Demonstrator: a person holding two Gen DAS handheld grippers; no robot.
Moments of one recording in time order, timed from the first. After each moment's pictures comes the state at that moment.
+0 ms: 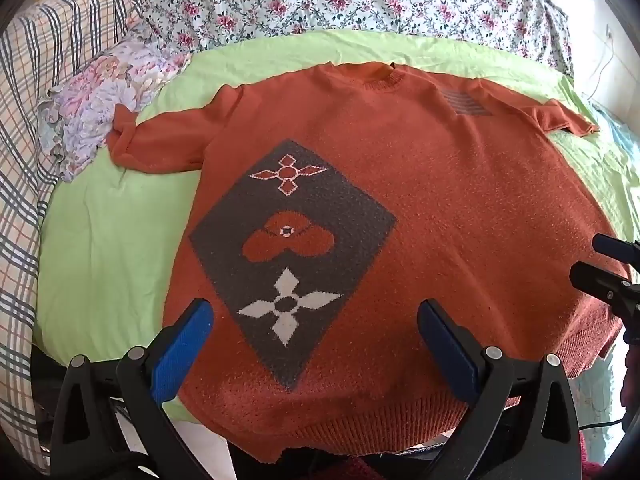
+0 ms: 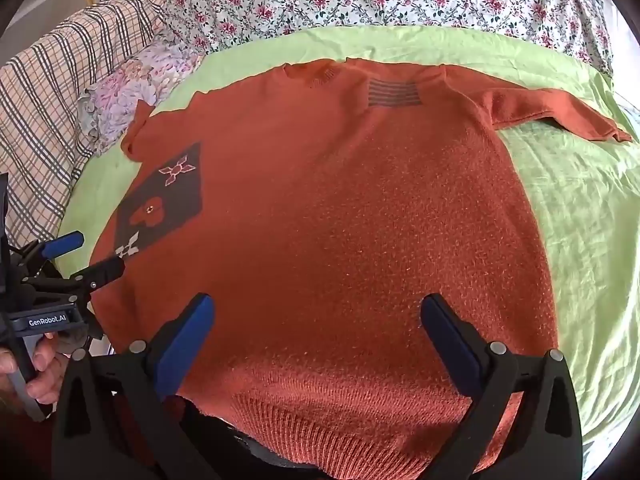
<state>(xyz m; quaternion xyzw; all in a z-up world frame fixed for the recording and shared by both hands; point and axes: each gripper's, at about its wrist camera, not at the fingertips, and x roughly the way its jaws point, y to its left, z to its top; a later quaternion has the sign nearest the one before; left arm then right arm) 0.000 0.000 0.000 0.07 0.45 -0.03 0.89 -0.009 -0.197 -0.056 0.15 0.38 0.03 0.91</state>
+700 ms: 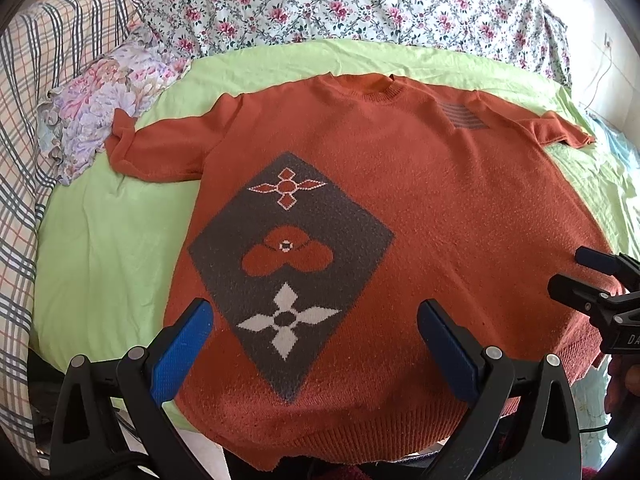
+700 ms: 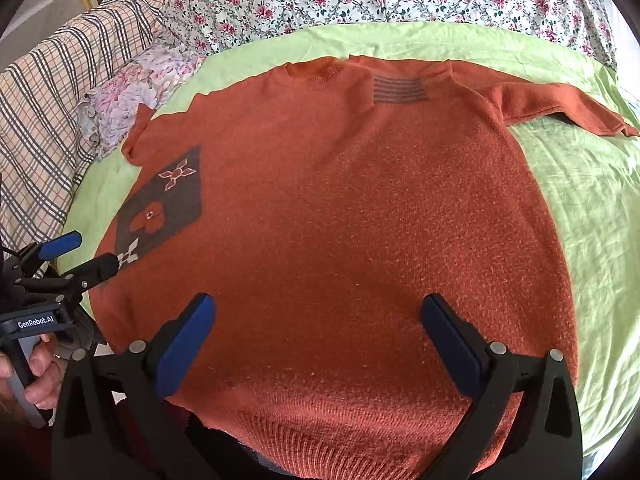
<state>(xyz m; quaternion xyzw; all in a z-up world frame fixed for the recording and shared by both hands) 0.004 -0.003 0.008 0.05 0.43 -0.04 0.90 -0.001 -0.196 -0.061 0.15 0.38 0.04 0.91</state>
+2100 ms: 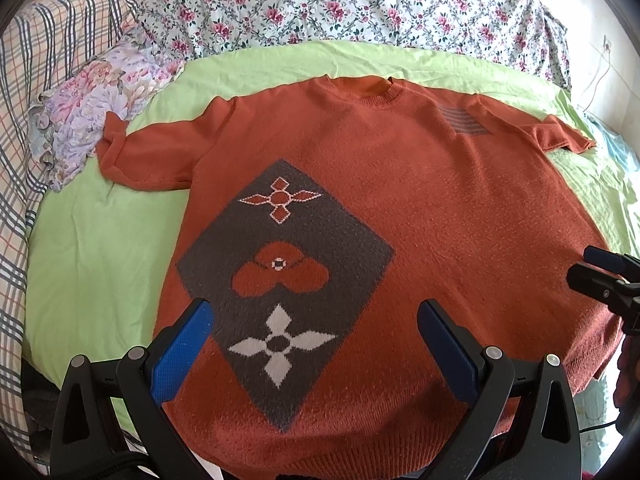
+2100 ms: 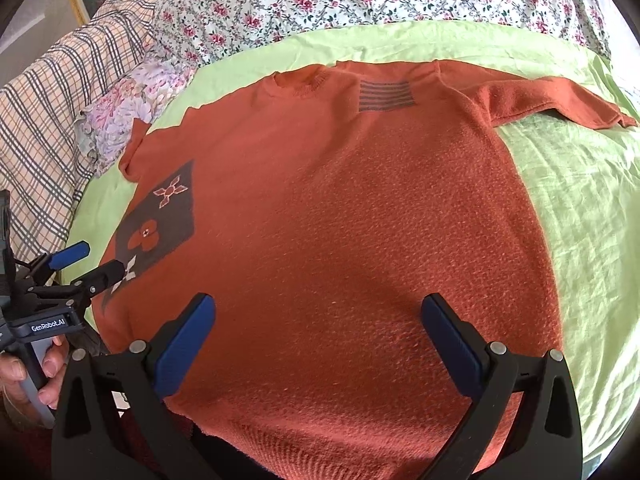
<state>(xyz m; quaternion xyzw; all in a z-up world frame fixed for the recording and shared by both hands) 0.022 -0.005 0.004 0.05 0.43 -0.04 0.90 0.005 -0.218 -0.059 0.18 0.38 0.03 0.91</state>
